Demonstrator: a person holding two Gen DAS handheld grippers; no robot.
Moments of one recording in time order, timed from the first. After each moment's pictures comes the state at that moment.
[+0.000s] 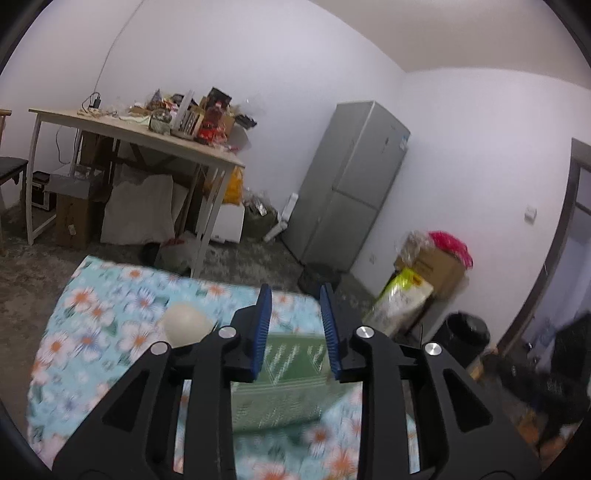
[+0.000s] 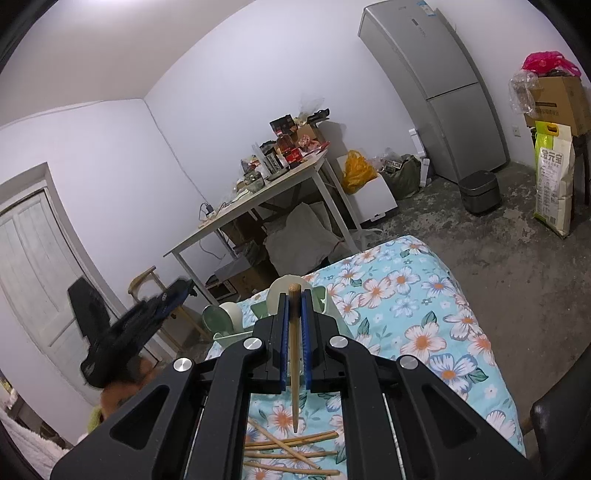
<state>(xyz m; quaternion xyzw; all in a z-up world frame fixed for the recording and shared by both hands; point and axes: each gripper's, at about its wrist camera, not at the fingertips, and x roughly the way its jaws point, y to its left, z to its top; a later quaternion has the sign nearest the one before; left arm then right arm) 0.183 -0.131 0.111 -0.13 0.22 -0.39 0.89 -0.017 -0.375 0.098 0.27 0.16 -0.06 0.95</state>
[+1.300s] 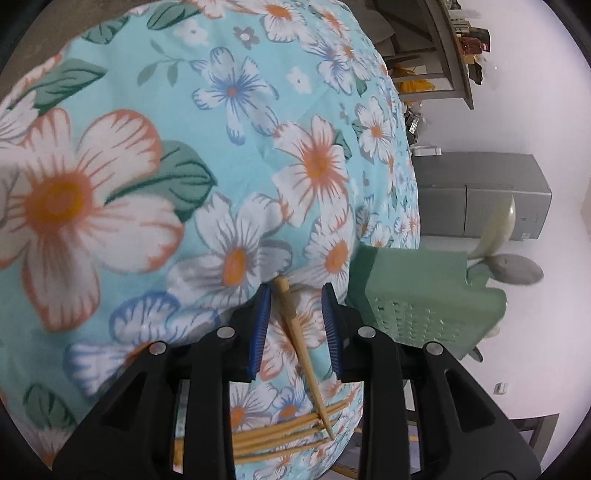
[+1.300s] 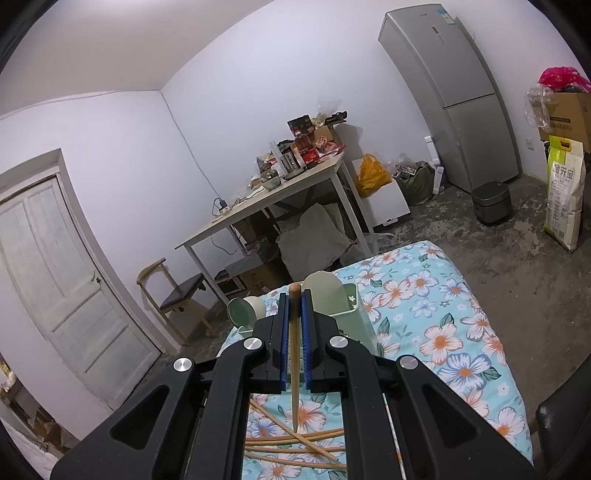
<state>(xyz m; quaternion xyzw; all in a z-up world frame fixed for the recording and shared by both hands) 0.238 -0.024 -0.096 -0.44 0.58 -0.18 0.66 -0.018 -0.343 0.113 0.24 0.15 -0.04 0.96</state>
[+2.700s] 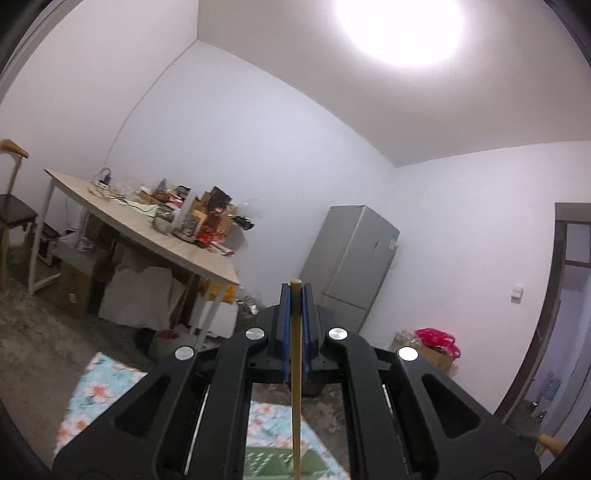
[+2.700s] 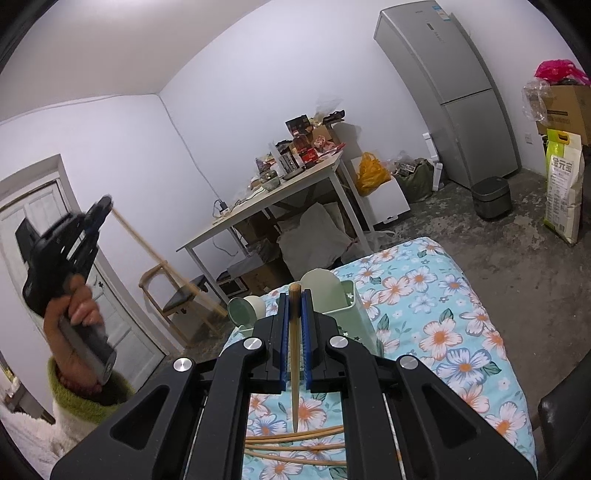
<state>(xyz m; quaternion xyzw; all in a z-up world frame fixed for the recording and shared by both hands) 0.151 -0.079 0.261 -0.23 0.03 -0.36 0.90 -0.023 -0.349 0.109 0.26 0.15 -0.04 0.95</state>
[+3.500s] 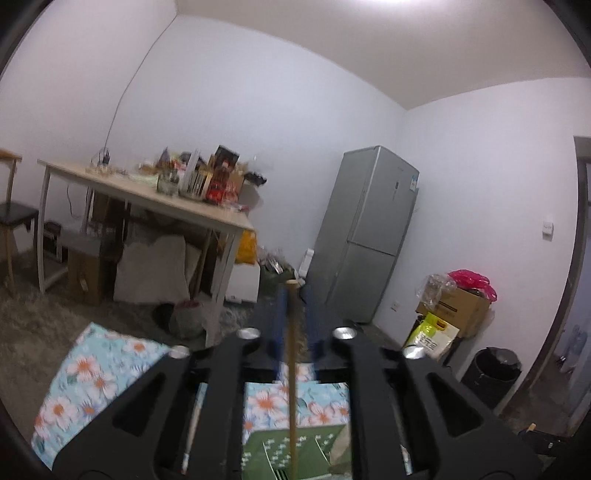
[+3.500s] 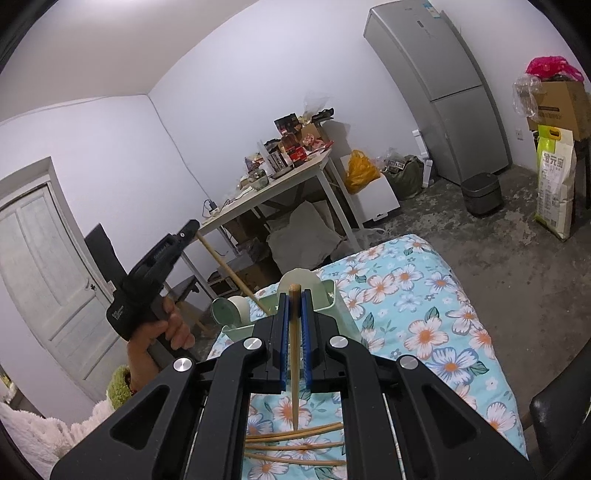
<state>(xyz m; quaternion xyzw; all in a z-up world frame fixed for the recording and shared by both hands) 0.211 -0.184 0.157 -0.14 0.10 -0.34 0.93 -0.023 -0.363 0.103 0.26 0.16 -0.05 0.95</state>
